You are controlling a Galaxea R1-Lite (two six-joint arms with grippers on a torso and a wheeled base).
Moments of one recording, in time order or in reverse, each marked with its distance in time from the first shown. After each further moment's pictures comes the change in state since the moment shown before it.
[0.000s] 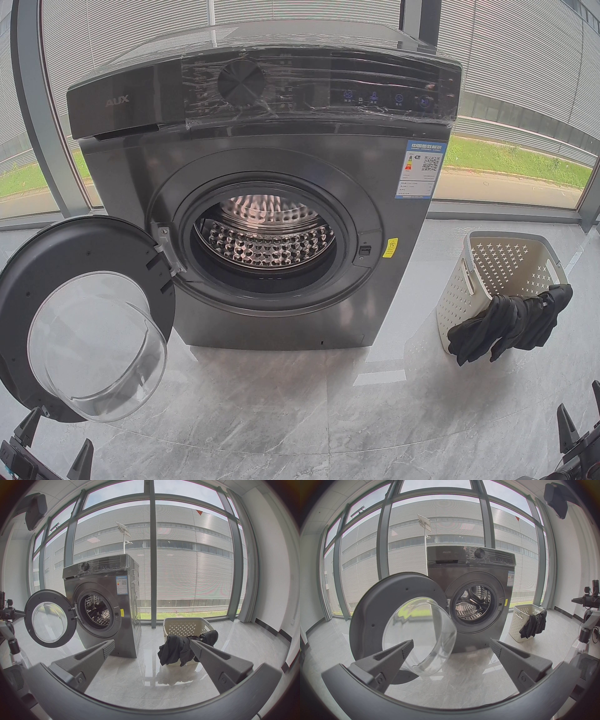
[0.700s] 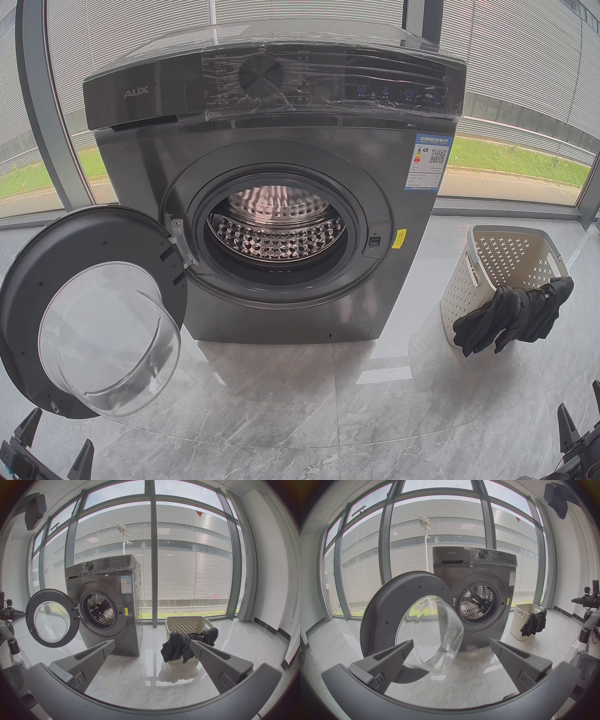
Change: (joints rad) left arm -0.001 0.000 0.000 0.000 -0.002 0.000; right arm -0.001 -0.001 0.000 0.000 -0.008 0.000
